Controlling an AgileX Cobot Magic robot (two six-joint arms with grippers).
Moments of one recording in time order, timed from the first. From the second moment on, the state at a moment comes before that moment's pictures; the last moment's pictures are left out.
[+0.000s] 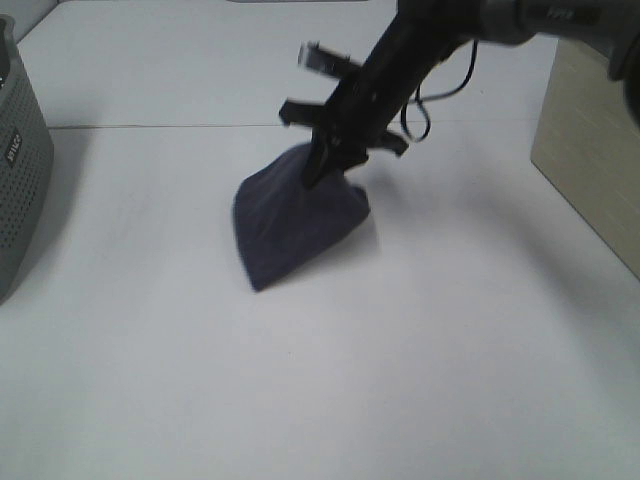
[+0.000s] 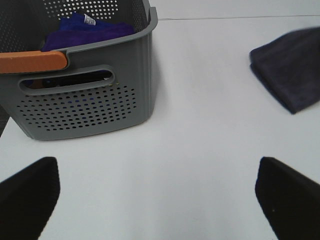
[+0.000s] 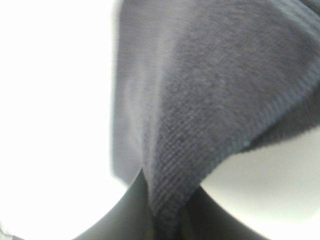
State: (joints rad) left arm 0.04 -0.01 -0.51 -0.06 1.05 0.03; right arm 0.36 2.39 -2.08 0.59 1.14 -0.22
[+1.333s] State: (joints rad) left arm 0.04 -0.01 -0.51 -0.06 1.05 0.03; right arm -0.36 2.17 -2.38 0.17 1.22 -0.08
